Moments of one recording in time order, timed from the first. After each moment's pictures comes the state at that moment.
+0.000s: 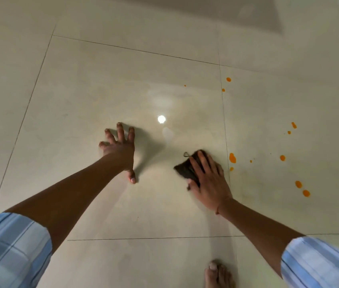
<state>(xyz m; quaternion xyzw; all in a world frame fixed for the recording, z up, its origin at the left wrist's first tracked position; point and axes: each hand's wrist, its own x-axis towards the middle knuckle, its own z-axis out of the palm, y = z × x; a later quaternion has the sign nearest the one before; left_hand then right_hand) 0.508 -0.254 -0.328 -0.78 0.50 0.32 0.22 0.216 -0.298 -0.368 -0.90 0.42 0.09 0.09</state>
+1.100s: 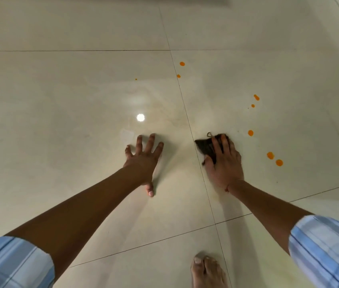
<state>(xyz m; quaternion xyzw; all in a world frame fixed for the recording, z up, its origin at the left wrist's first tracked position) 0.378 -0.304 -0.333 -0.62 0.70 0.29 0.21 0.115 -0.356 -0.373 -0.76 0.64 0.07 0.10</state>
